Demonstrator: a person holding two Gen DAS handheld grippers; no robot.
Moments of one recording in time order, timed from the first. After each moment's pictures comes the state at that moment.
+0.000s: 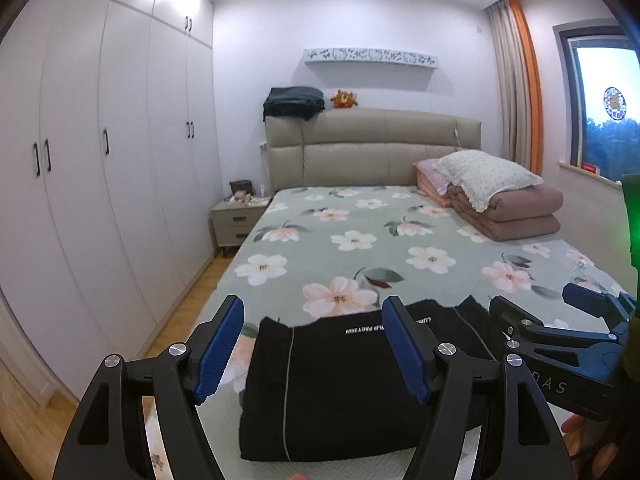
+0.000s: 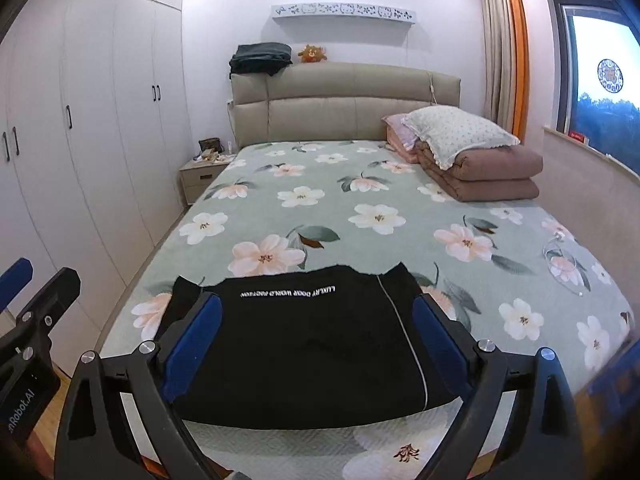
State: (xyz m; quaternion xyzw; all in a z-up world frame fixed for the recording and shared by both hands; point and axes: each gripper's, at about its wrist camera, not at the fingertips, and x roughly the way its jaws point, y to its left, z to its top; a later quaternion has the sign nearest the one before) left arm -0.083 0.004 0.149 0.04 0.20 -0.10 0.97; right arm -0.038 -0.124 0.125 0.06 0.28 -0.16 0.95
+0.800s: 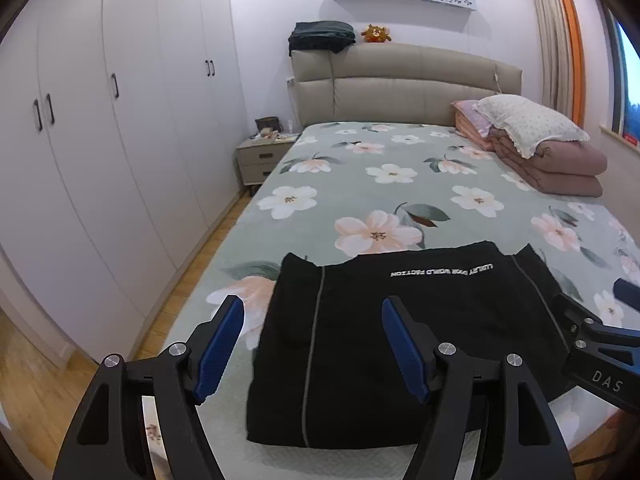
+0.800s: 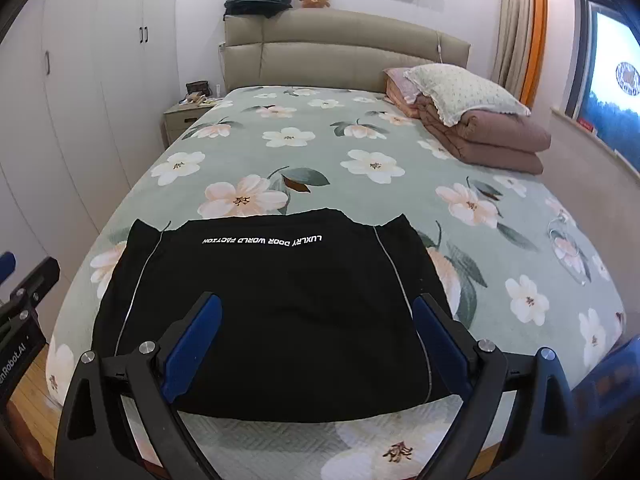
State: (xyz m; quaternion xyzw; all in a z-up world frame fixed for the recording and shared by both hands) left arm -0.012 0.002 0.069 0.07 0.30 -0.03 0.95; right arm 0.014 -0.144 0.050 0.02 0.37 -0.16 0.92
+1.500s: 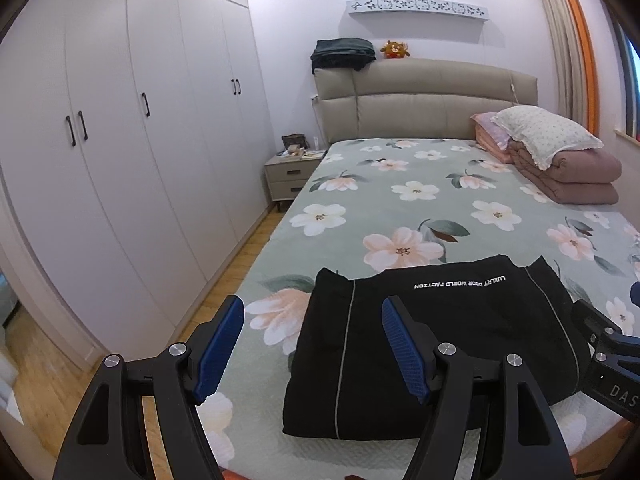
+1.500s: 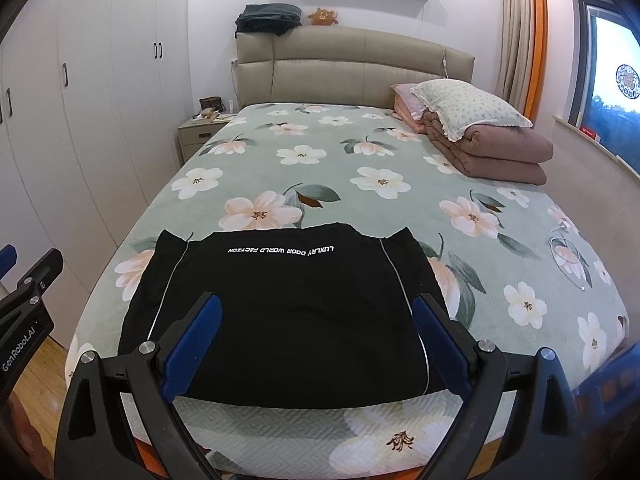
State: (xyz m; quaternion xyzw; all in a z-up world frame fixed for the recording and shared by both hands) left arm -0.045 0.018 0.104 0.08 0.27 0.01 0.96; right arm -0.021 -0.133 0.082 0.03 0.34 -0.14 0.93
